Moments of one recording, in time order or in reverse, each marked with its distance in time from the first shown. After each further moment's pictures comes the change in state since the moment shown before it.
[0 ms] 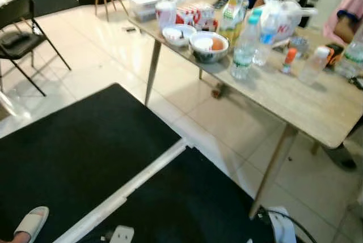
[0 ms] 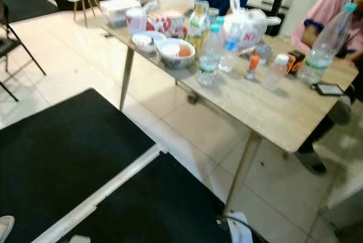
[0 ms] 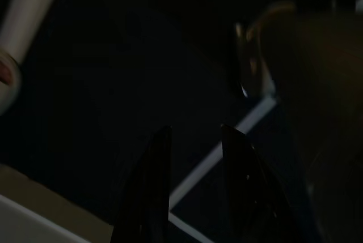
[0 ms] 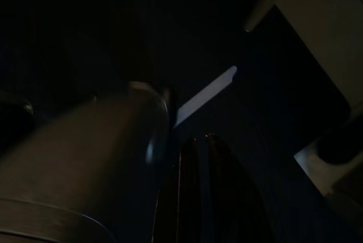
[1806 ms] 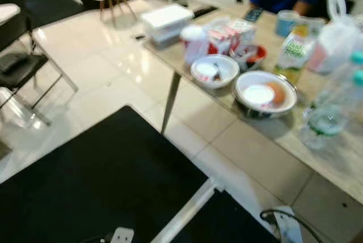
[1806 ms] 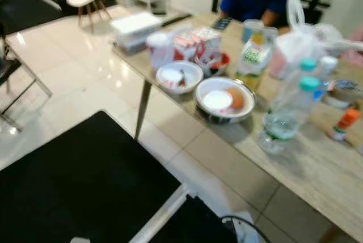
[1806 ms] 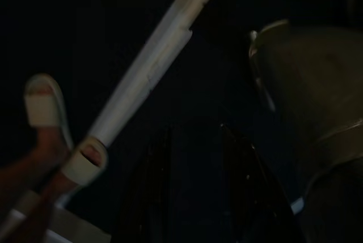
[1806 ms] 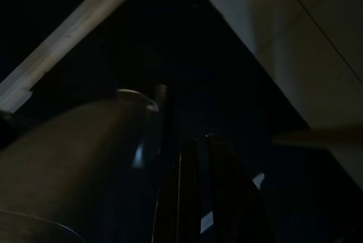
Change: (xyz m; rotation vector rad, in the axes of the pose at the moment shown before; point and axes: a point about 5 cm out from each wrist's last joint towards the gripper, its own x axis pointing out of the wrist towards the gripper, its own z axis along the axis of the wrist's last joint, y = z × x) left arm -0.002 0.001 -0.013 -0.024 0.016 0.018; right arm -0.002 -0.011 0.003 -0.015 -0.002 -0.043
